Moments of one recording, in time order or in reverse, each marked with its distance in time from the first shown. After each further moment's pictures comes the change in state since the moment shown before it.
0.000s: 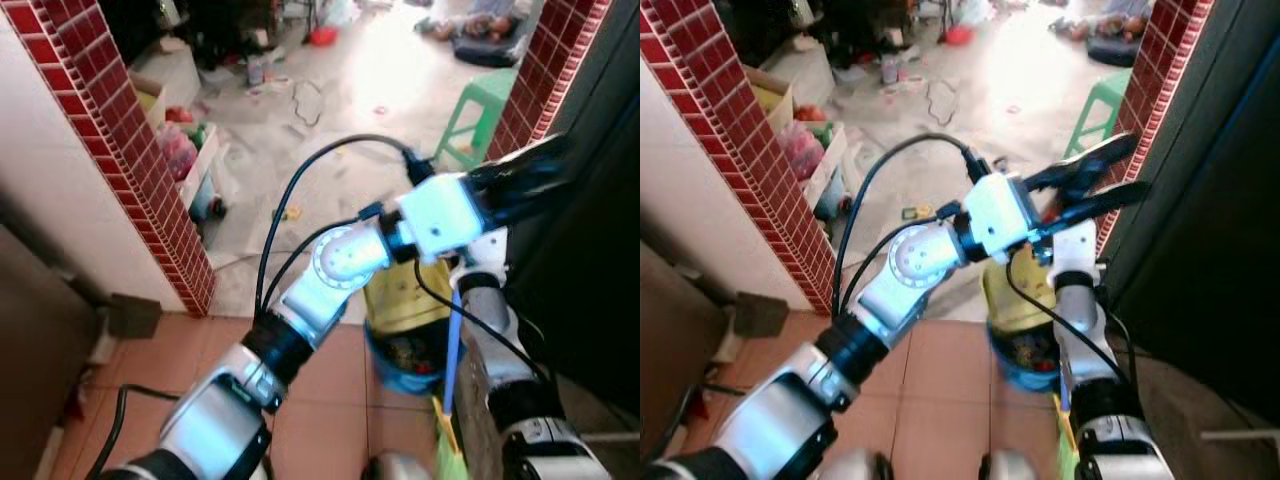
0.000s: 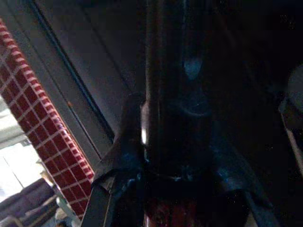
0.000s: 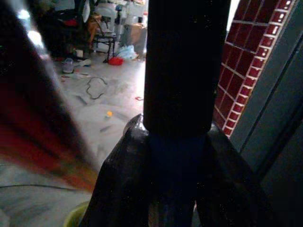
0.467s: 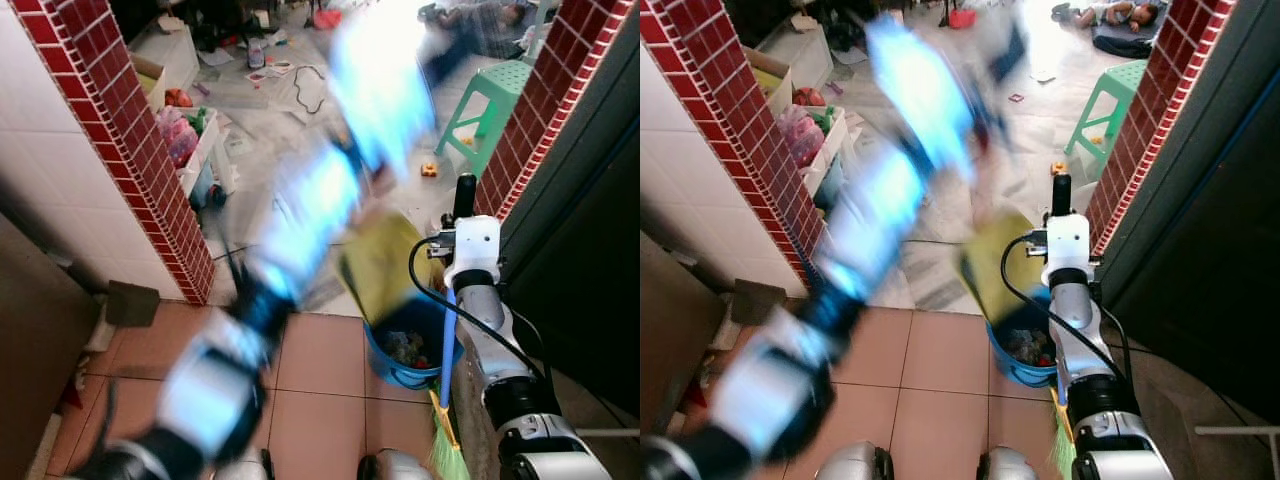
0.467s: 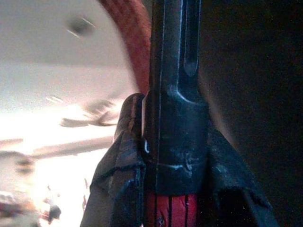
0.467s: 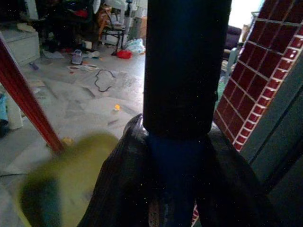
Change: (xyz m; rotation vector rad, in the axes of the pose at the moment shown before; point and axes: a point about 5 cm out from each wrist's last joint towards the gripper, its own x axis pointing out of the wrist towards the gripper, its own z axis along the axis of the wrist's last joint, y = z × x) left arm -0.002 0.103 0.062 0.123 -0.142 0.485; right arm 0.002 0.004 0.000 -0.001 0.004 0.018
